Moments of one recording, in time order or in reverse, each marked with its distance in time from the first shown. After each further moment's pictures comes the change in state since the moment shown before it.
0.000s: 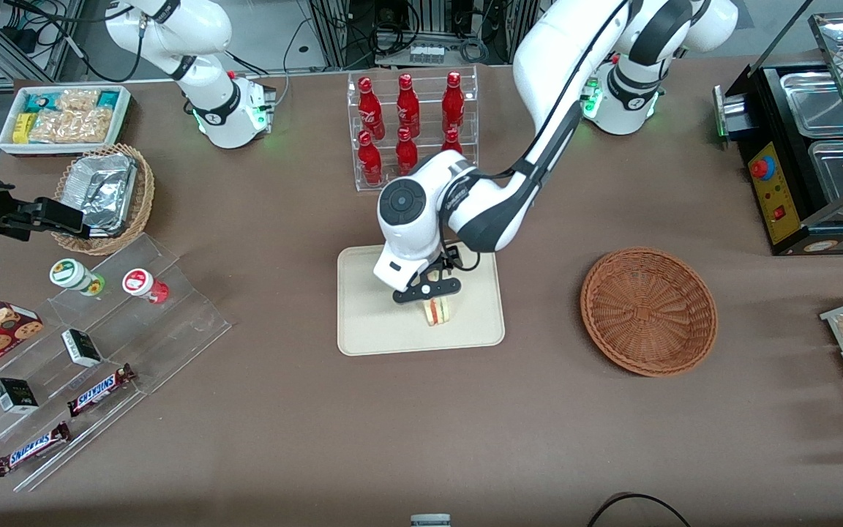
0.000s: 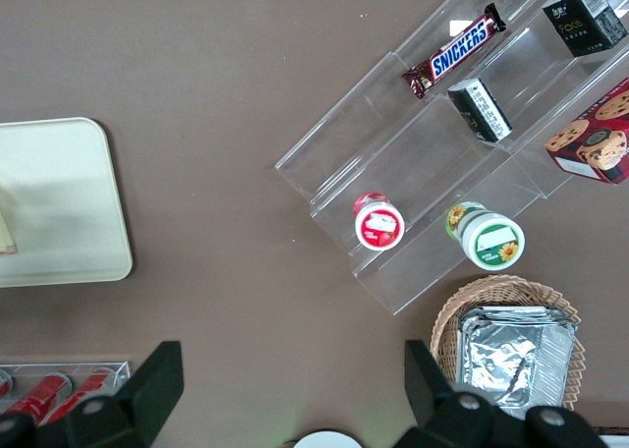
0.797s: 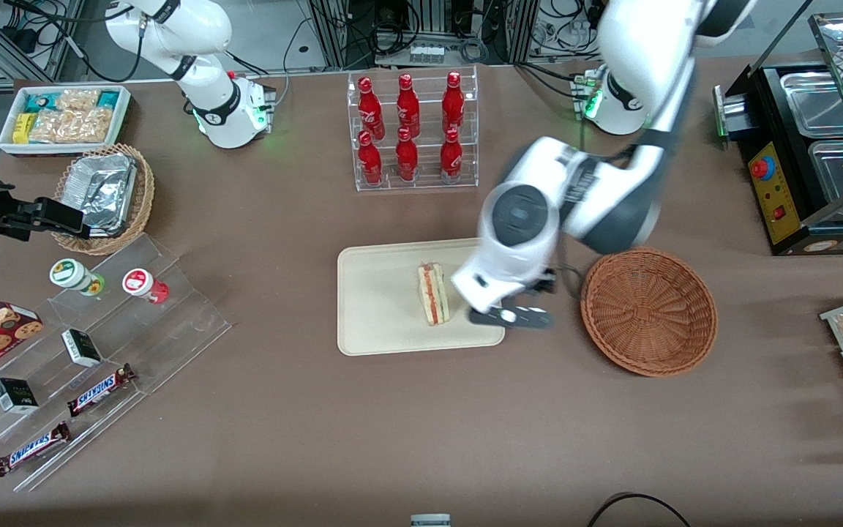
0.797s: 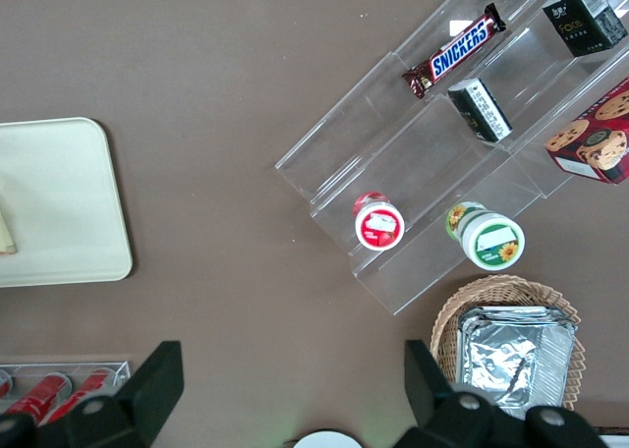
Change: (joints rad) arm 0.264 -0.182 0.015 0.003 -0.001 -0.248 0.590
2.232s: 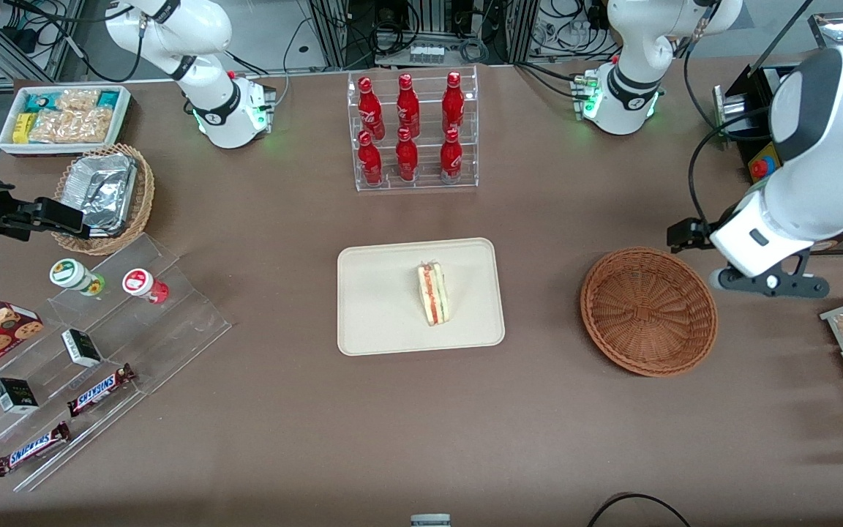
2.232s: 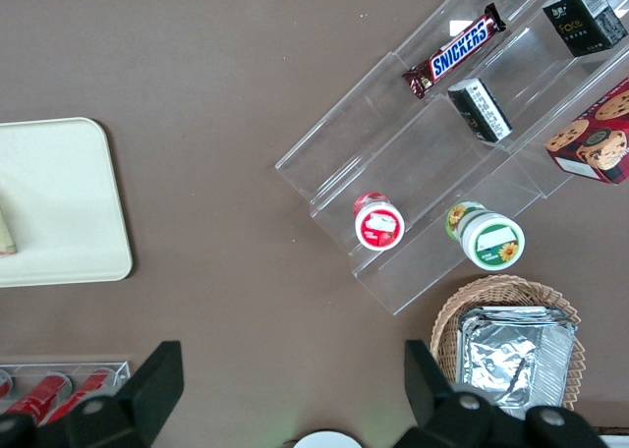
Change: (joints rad) arm 0.376 -0.397 -0.003 -0.252 -0.028 -0.158 0.352
